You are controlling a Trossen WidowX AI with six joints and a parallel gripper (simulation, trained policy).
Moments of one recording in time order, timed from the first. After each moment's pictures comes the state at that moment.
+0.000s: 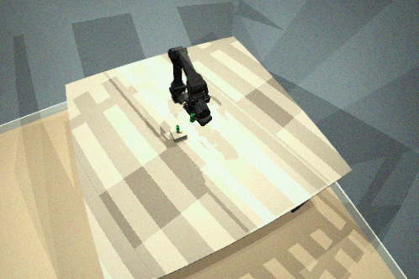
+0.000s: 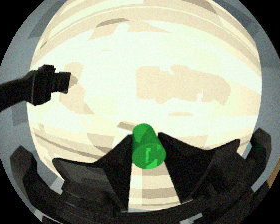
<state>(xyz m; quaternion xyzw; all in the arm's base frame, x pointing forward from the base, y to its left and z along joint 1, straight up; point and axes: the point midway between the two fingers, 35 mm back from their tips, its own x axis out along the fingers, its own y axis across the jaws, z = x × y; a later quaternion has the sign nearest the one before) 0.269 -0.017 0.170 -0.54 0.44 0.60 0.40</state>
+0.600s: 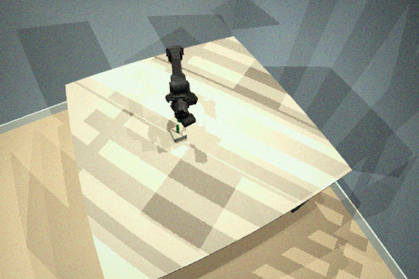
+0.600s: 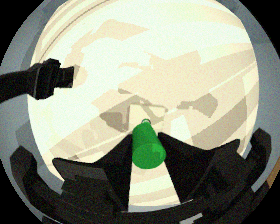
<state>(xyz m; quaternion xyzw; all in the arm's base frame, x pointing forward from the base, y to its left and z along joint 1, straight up) 0.248 -0.077 0.177 -0.50 0.48 0.56 0.45</state>
